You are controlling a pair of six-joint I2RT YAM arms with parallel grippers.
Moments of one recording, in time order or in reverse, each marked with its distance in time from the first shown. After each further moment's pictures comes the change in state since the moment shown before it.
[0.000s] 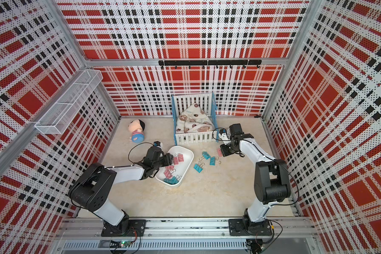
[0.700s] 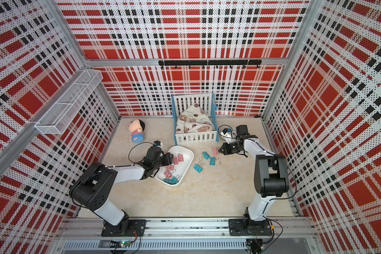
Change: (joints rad) left arm 0.000 0.011 0.001 0.031 0.003 0.002; right arm -0.117 0.087 -0.027 0.092 -0.389 0.034
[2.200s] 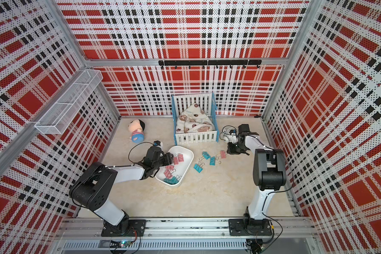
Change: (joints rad) left arm 0.000 0.000 -0.006 0.015 0.001 0.000; right arm -0.006 0.097 0.118 -0.090 0.319 0.069
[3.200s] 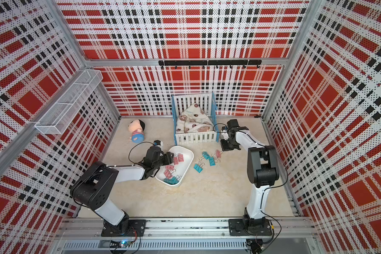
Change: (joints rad) left arm 0.002 0.016 -0.005 0.056 0.011 0.005; right arm 0.119 0.064 0.151 -0.094 0.219 0.019
